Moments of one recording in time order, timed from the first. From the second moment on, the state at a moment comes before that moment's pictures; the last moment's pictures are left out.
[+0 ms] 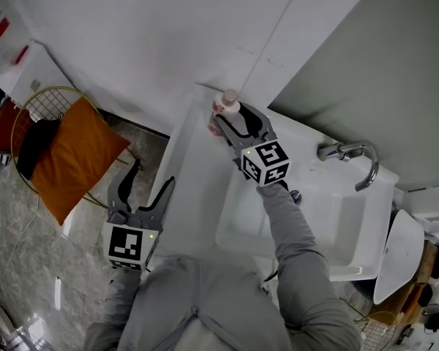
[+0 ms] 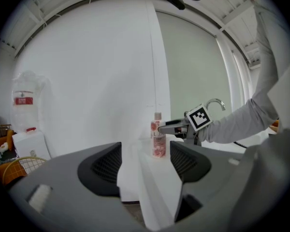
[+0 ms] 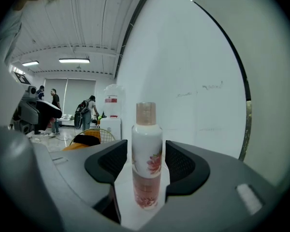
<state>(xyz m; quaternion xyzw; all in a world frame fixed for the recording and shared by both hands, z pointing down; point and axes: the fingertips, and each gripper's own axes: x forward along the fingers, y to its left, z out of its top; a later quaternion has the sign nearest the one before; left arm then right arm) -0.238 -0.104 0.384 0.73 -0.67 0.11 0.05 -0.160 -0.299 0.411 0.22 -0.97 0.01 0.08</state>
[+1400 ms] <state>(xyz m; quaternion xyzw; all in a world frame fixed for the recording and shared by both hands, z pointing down) -0.154 -0.121 0.382 0.80 -0.59 0.10 0.03 0.163 -0.208 0.468 0.41 -0.87 0.19 0.18</state>
